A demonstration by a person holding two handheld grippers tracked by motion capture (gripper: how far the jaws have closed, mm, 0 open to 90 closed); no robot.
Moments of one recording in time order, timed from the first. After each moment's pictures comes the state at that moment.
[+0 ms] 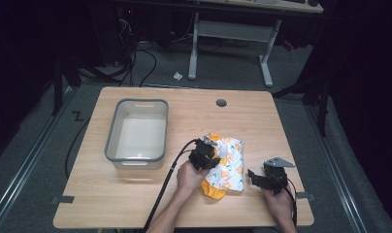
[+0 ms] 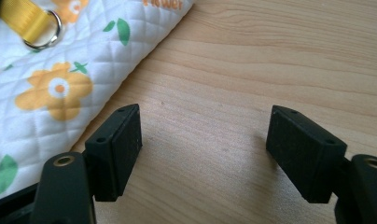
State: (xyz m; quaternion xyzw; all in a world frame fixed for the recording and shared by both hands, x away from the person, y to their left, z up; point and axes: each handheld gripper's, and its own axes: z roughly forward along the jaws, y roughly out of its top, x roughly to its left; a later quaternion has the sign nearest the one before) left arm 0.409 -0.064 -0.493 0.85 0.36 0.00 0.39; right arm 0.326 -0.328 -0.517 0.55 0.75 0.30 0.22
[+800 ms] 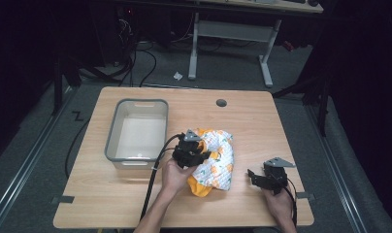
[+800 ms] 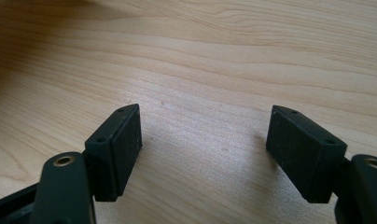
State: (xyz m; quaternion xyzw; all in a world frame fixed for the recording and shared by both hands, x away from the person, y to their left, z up) left arm 0.396 -0.010 -0.444 0.83 0.35 0.02 0.44; right arm 0.326 -0.328 -0.517 0.55 0.75 0.30 0.22
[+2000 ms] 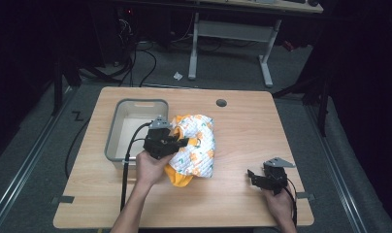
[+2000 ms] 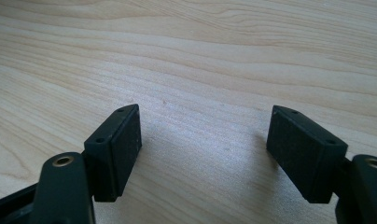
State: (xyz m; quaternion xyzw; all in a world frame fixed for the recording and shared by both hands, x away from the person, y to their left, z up) left arm 0.402 0.066 -0.397 0.79 0.37 0.04 0.48; right arm 0.326 -0.327 -0.517 0.55 0.75 0.30 0.22
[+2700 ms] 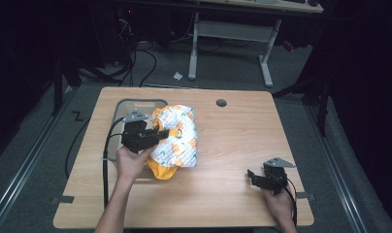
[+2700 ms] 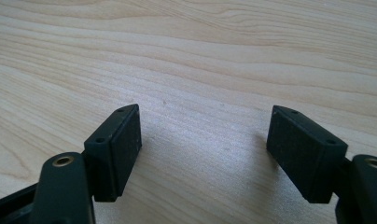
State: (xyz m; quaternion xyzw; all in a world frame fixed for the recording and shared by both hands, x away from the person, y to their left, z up) left arm 0.407 0.118 -0.381 0.77 0.40 0.07 0.49; right arm 0.325 -0.327 -0.517 0.55 0.75 0.30 0.22
